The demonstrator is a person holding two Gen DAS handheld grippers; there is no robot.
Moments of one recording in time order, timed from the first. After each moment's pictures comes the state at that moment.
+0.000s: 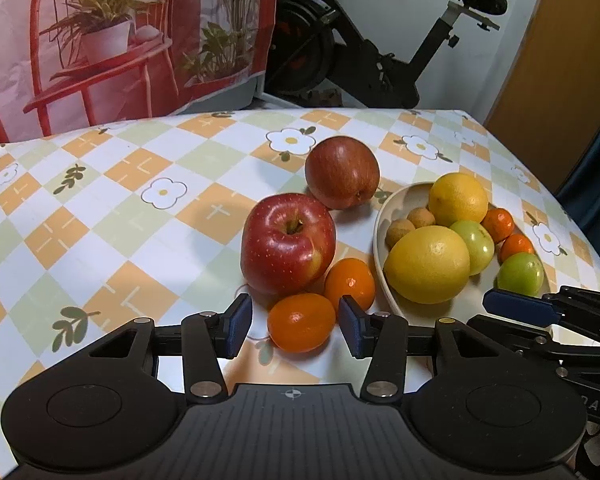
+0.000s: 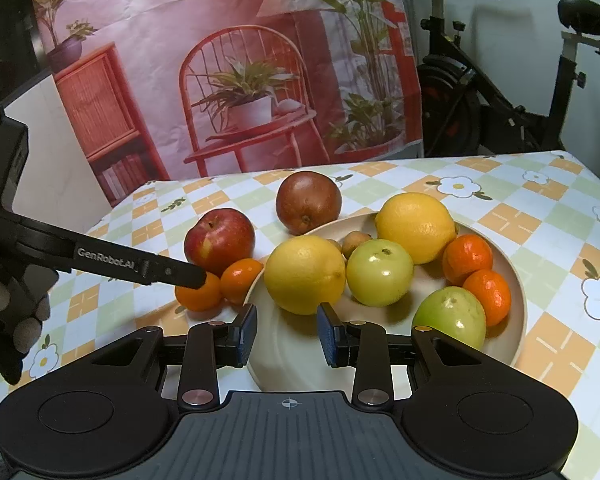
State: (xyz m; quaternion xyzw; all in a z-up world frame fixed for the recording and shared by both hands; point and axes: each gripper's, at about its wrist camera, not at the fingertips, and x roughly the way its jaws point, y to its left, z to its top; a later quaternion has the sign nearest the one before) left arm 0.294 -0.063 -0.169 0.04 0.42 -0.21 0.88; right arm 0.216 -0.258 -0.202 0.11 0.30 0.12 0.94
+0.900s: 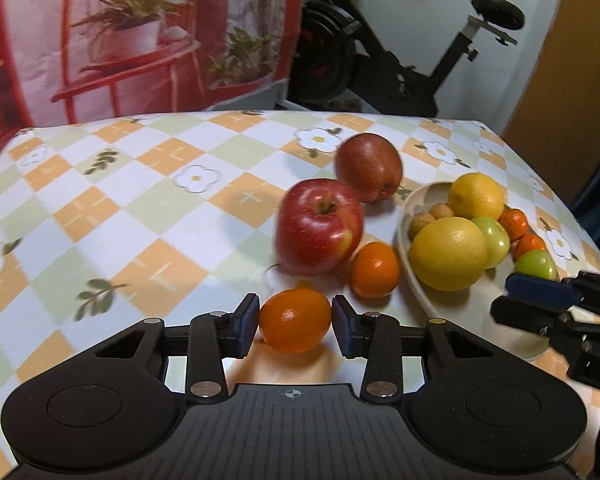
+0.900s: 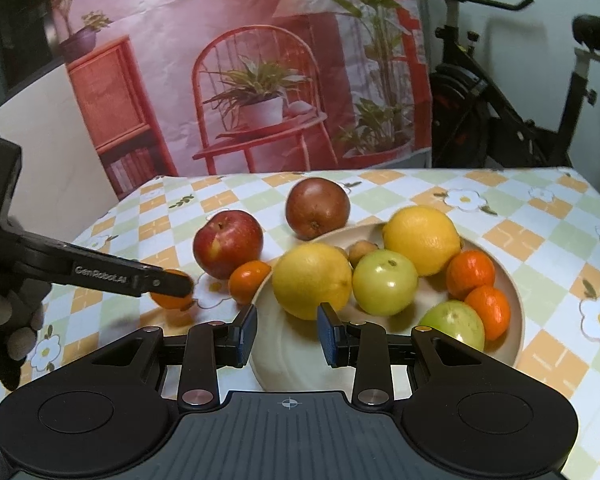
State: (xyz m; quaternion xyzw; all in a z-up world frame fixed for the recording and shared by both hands) left arm 0.273 -0.042 -0.169 0.03 0.41 -0.18 0.90; right arm 0.216 -0.254 -0.192 0.08 0.30 0.14 0.94
